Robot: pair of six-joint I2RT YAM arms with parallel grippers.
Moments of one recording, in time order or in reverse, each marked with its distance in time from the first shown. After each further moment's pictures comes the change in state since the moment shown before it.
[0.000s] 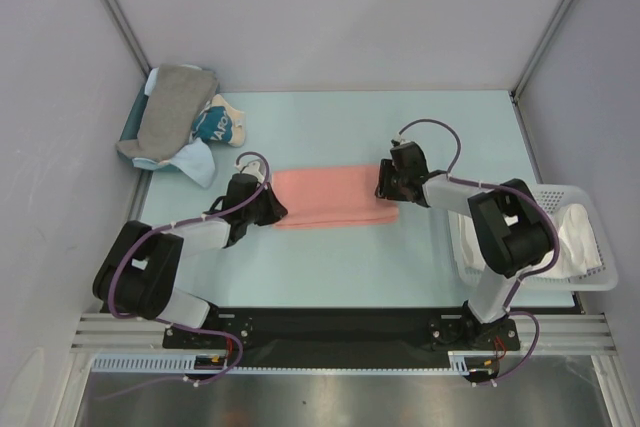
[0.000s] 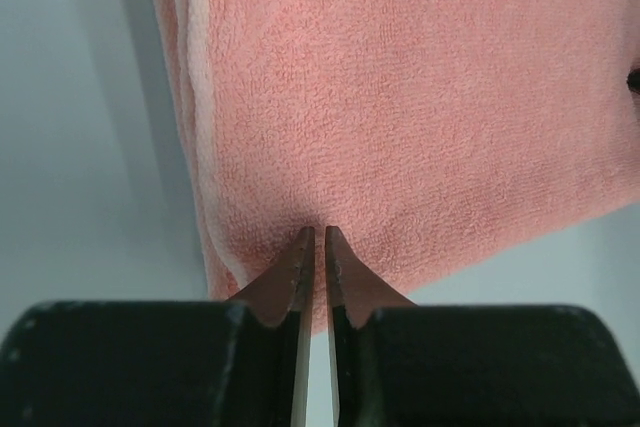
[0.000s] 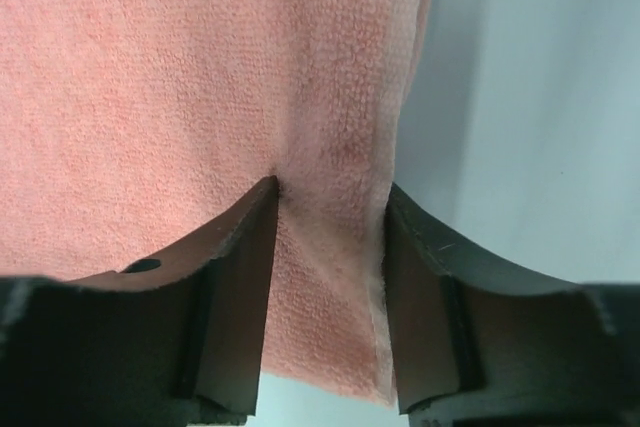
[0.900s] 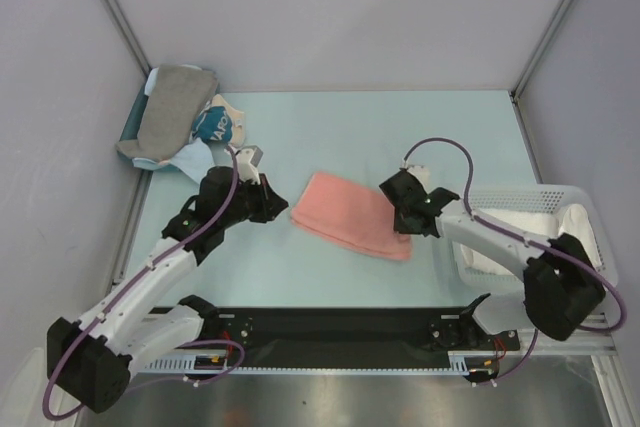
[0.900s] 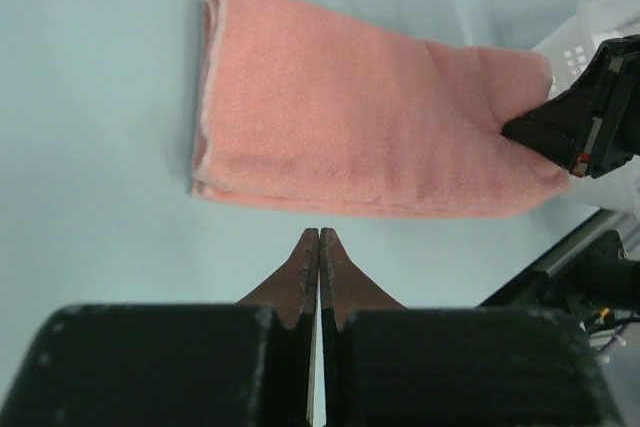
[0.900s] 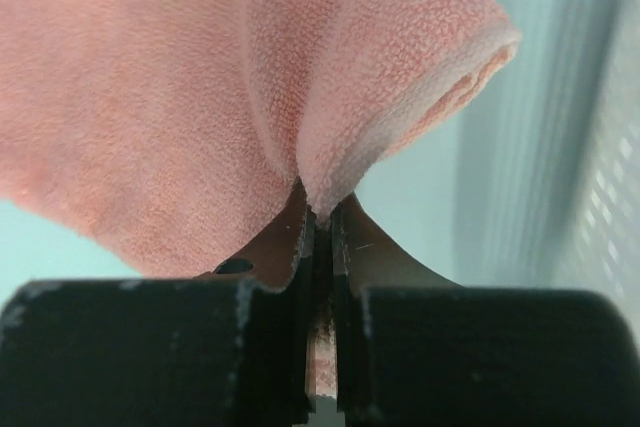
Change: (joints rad) left arm -0.111 -0.500 0.181 -0.508 0.062 0.089; right arm 0.236 -0.365 -0.062 -0.571 0.360 0.172
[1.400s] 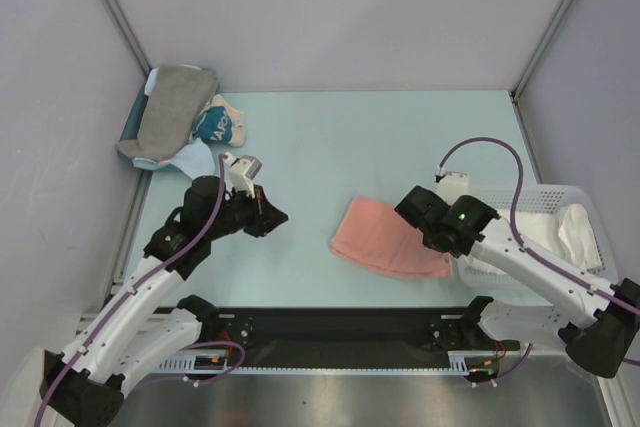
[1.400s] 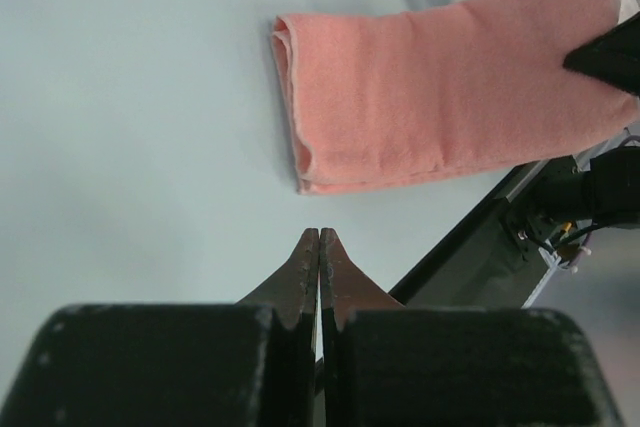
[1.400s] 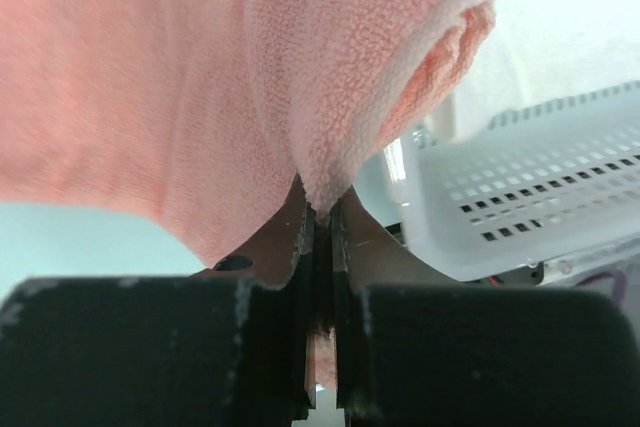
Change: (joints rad) left arm -0.010 -0.176 0.015 -0.150 0.153 0.079; right arm 0.172 -0.290 0.121 -0.610 0.253 0.296
